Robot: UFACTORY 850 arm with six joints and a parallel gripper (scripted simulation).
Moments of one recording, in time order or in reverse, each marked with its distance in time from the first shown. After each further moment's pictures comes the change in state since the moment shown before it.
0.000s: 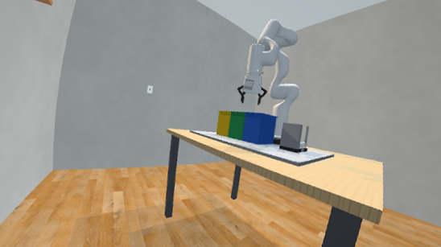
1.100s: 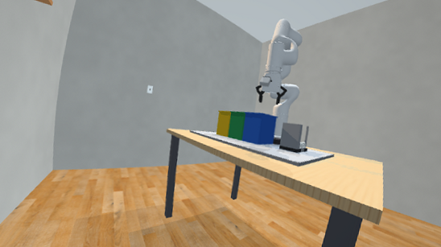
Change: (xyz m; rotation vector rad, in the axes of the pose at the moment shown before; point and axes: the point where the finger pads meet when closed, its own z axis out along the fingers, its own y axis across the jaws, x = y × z) arm 0.024 -0.102 -0.016 0.001 0.078 0.235
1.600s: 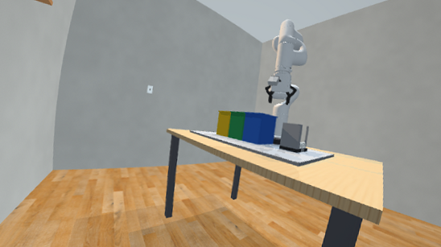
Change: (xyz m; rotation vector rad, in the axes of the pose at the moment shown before) arm -0.009 -0.050 -0.006 0.017 0.034 0.118
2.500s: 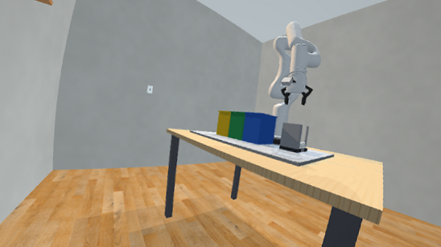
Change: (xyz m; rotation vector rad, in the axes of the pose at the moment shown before) arm -0.039 -0.078 -0.008 0.046 0.041 0.203
